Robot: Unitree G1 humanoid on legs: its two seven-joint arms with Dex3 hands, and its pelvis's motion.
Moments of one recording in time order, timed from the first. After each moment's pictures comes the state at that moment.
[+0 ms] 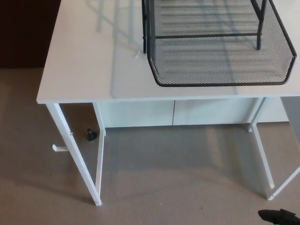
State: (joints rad) left_arm 0.24 0.46 0.37 0.83 -0.22 -0.19 -0.45; right_arm 0.14 -0.33 0.00 0.71 -0.11 -0.28 0.10
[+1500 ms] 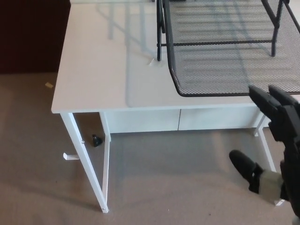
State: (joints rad) left_arm 0.23 0.47 0.36 0.81 -0.21 -0.19 -0.45; right_arm 0.24 -0.23 0.03 -0.28 -0.78 -0.54 -0.46
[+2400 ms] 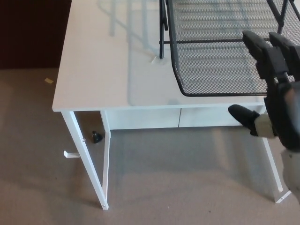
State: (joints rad) left_arm 0.21 0.49 0.35 0.80 -0.21 -0.18 -0.43; right_arm -0.19 -0.31 0.07 0.05 -0.91 -0.29 -0.44
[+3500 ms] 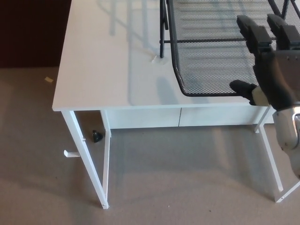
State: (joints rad) left_arm 0.20 0.49 0.34 0.78 -0.21 -0.16 -0.42; right_arm -0.48 -0.39 0.22 0.39 -0.91 -0.11 -0.44
